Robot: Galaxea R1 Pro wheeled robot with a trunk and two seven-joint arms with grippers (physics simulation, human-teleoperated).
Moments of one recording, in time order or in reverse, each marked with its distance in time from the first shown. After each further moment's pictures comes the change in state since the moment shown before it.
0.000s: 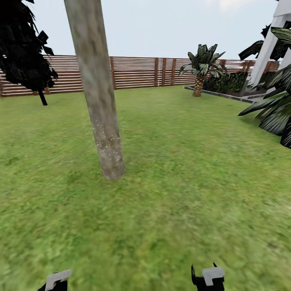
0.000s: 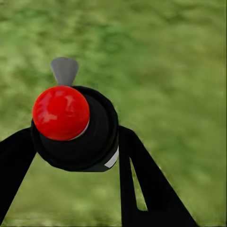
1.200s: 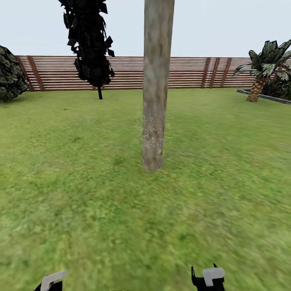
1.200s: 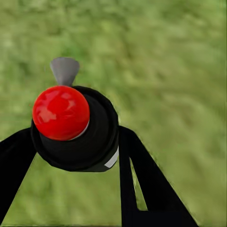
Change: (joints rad) left arm 0.000 -0.002 -0.001 0.000 0.004 -0.003 0.132; right arm 0.002 0.000 0.000 0.002 0.001 0.000 0.000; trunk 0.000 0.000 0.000
